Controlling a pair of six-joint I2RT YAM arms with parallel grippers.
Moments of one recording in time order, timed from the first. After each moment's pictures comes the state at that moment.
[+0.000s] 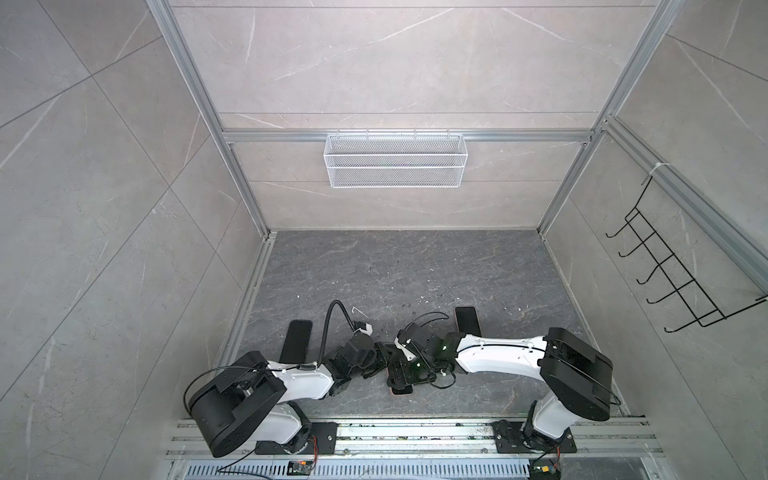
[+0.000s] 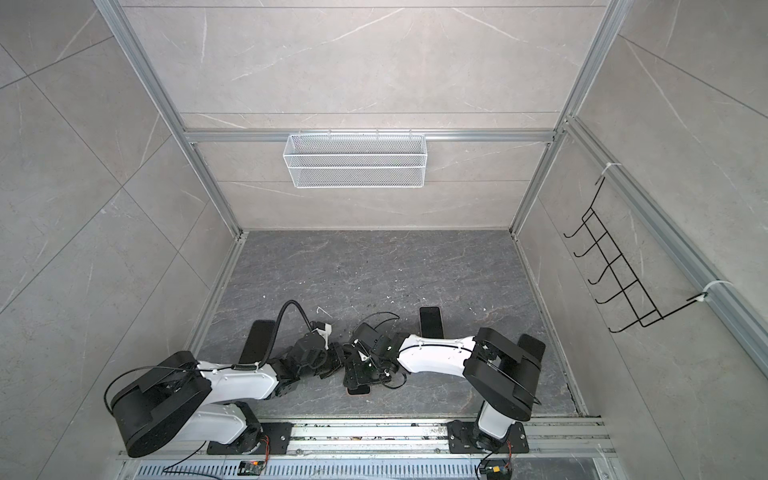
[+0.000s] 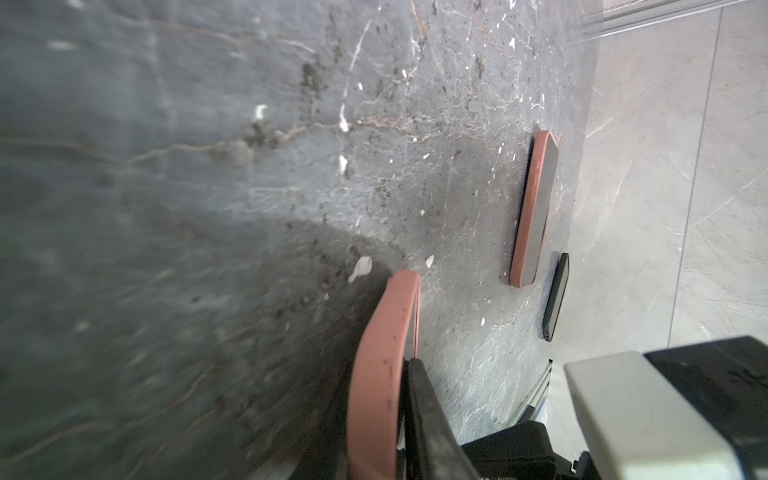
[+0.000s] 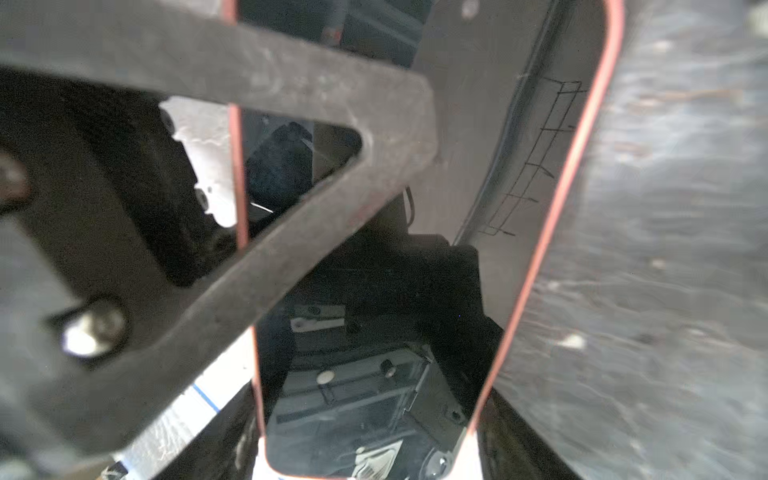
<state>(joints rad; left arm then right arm) -0.84 1.34 0.29 0.38 0.13 -1.23 1.05 1.67 0.90 -0.34 -0.31 0.79</state>
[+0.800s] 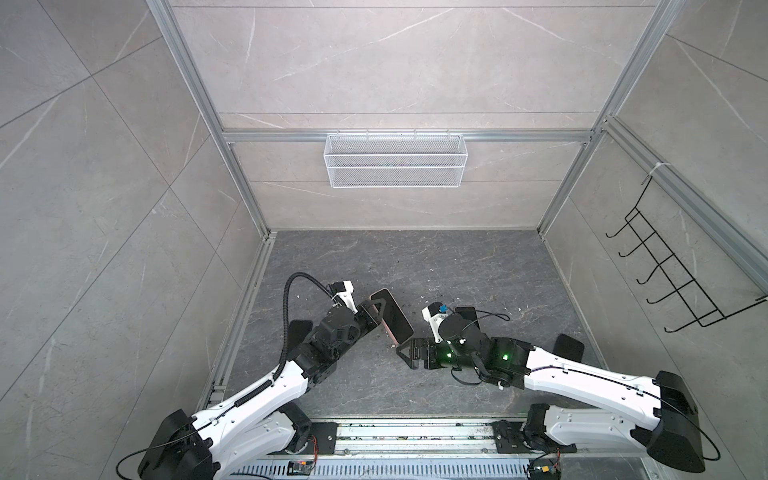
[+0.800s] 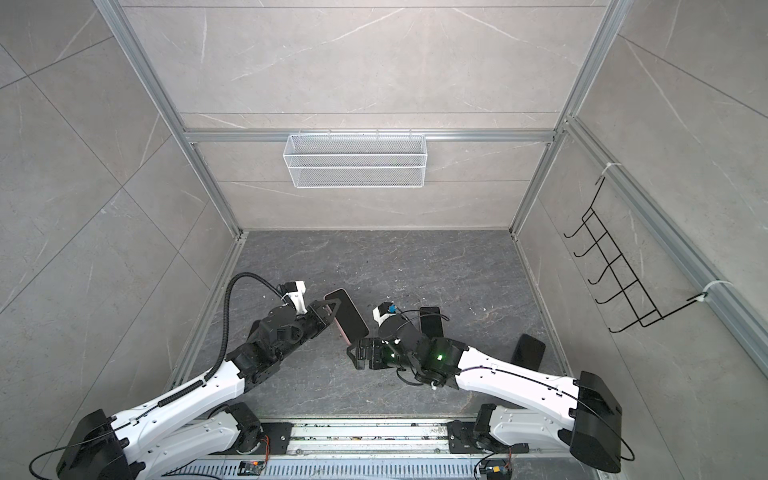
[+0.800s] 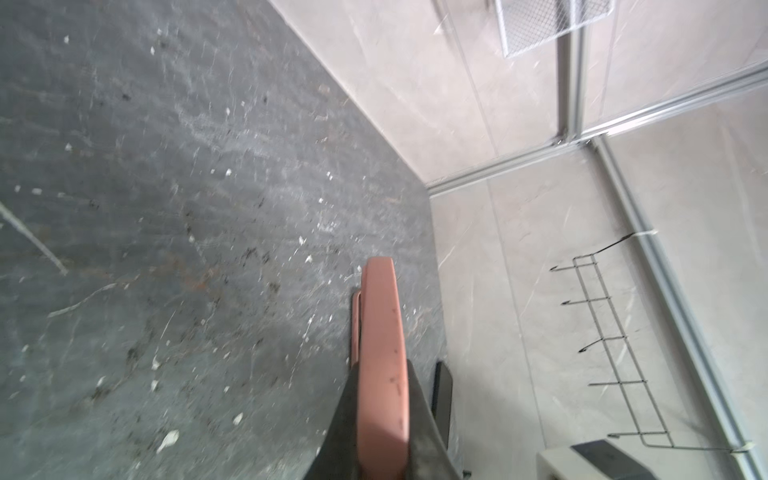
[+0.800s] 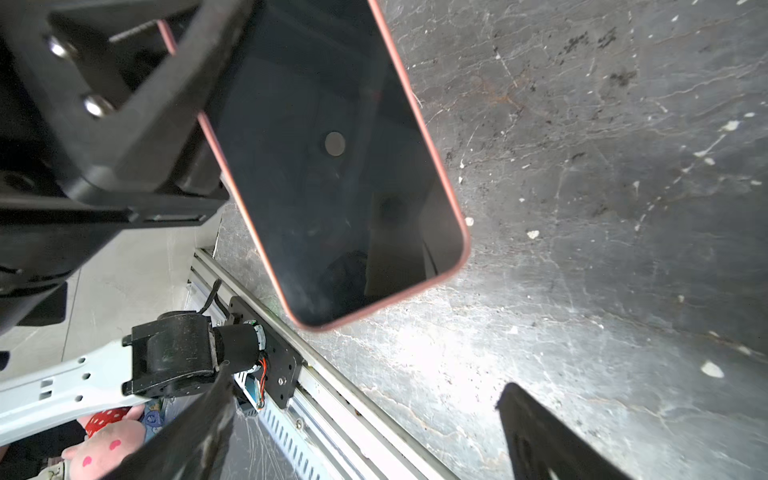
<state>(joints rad) -0.73 0.98 0.53 0.19 -0.09 -1.11 1.06 1.15 0.82 -0.34 -0.02 0.89</state>
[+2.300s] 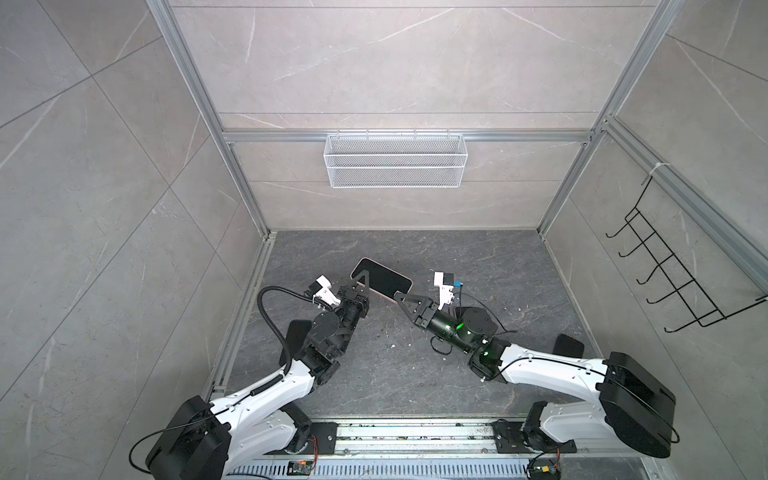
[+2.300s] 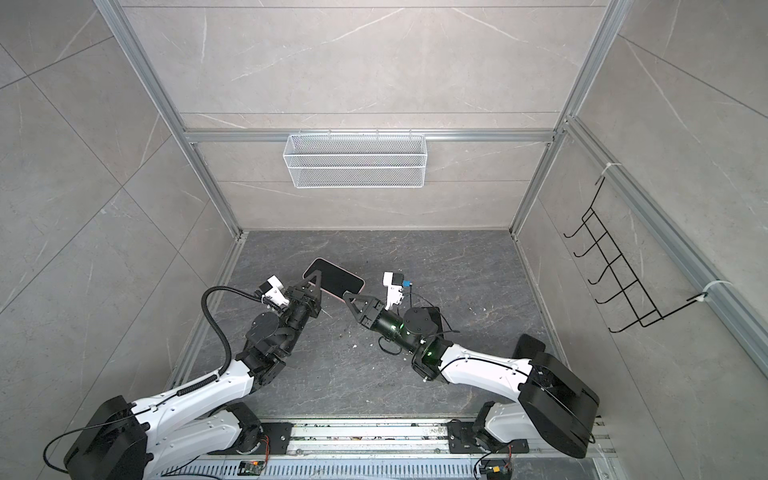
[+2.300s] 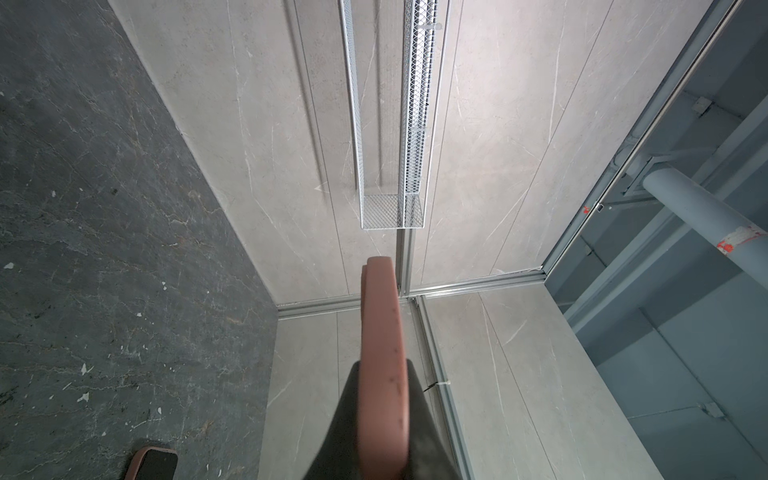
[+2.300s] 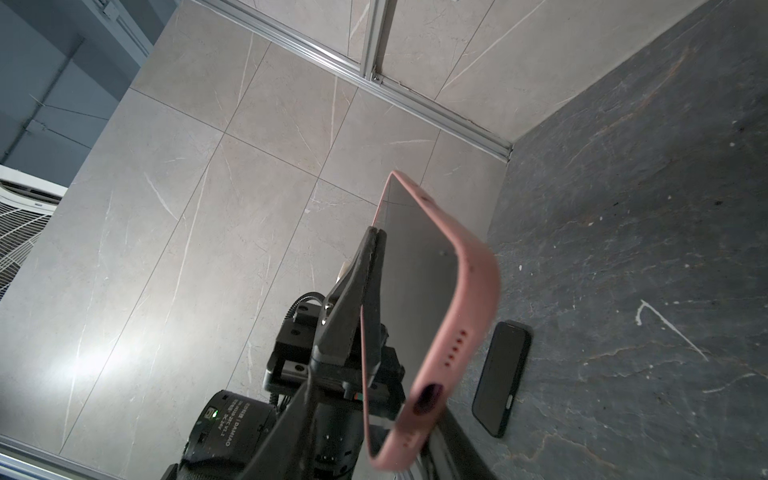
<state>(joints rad) -0.72 1.05 0.44 0.79 -0.33 -1.46 0.91 1.34 0.63 0.86 -0.09 1.16</state>
